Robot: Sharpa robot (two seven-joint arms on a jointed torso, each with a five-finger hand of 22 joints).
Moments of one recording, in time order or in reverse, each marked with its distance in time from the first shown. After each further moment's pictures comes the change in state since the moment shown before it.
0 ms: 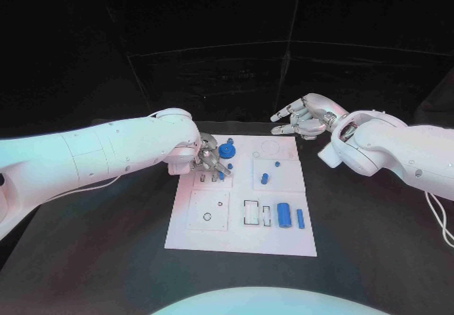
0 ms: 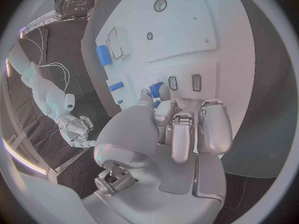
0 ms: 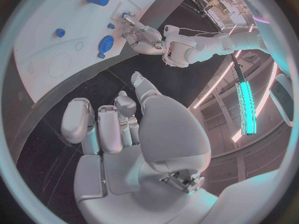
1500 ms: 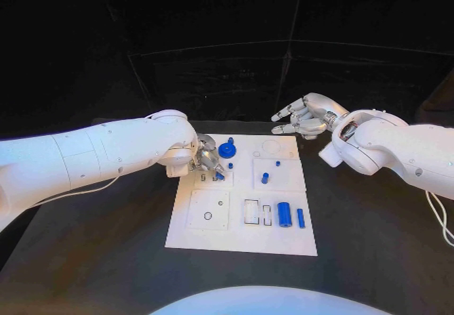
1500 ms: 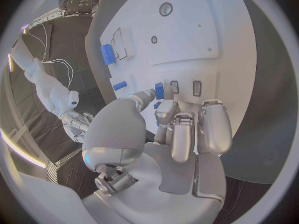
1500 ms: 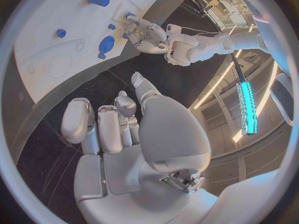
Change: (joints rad) left arm -0.002 -0.051 0.000 0.064 0.042 -0.049 0.001; left_hand -0.106 -0.208 0.773 -0.075 0.167 -0.008 0.023 -0.083 -0.015 -0.012 0.012 -0.041 -0.046 -0.002 0.006 0.000 0.000 0.000 -0.004 0.003 0.000 0.017; right arm 0.000 0.004 0.000 -0.010 0.000 0.011 -0.004; right_hand -0.004 0.004 -0.003 0.003 0.000 0.000 0.000 0.000 0.000 0.000 0.000 0.004 0.007 0.000 0.000 0.000 0.012 0.000 0.000 0.000 0.000 0.008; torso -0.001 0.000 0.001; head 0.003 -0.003
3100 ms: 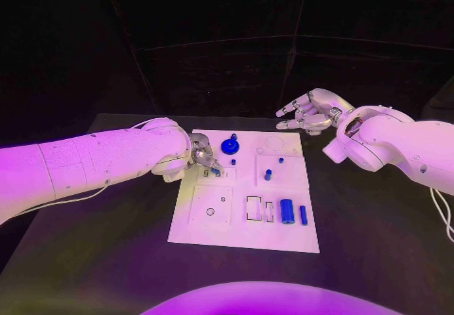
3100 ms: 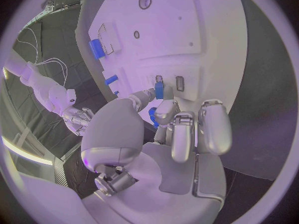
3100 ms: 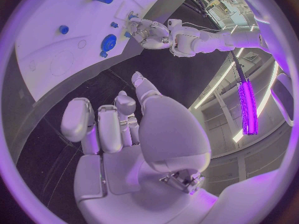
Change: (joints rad) left arm -0.040 -0.075 -0.001 0.086 -0.093 -0.195 0.008; left_hand -0.027 -0.025 0.046 -0.032 -0.005 -0.003 -0.002 0.020 0.020 0.009 -0.005 0.006 -0.002 0.000 0.000 0.000 0.000 0.000 0.004 0.004 0.000 0.009; right arm 0.000 -0.004 0.000 -0.012 0.000 -0.006 0.003; right_hand 0.000 0.000 -0.008 0.002 0.003 0.000 0.000 0.000 0.000 -0.004 -0.004 -0.026 -0.028 0.000 0.000 -0.008 -0.022 0.000 -0.007 0.000 -0.006 -0.024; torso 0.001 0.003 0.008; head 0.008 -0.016
